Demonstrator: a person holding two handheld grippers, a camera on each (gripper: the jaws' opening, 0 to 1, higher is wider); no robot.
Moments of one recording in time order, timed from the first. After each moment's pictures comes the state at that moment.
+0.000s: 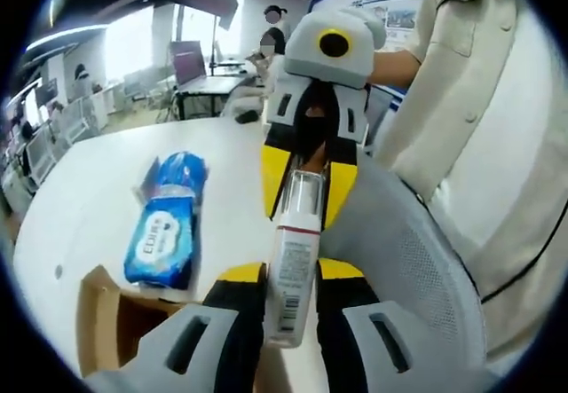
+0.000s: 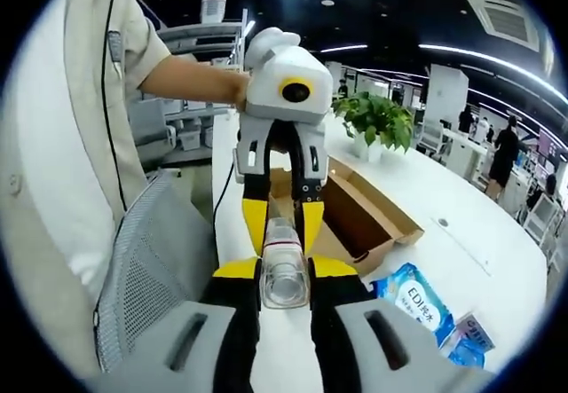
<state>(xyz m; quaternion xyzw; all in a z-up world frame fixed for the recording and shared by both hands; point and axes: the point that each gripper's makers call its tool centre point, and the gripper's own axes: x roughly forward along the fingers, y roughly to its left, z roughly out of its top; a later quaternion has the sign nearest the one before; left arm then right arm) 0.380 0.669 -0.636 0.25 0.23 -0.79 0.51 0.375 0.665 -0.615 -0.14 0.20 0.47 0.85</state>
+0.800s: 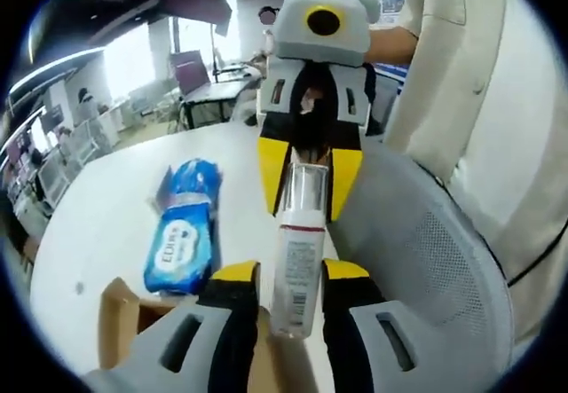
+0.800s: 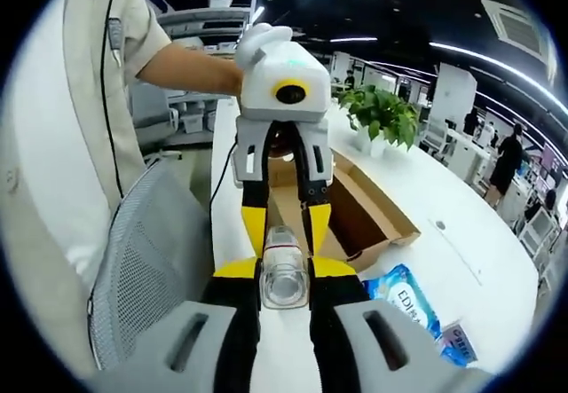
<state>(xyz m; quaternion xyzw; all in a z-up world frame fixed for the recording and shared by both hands) 0.393 0.666 -0.645 0.28 0.18 -0.78 0.53 0.381 0.663 -0.615 -0.19 0.21 0.48 0.83</state>
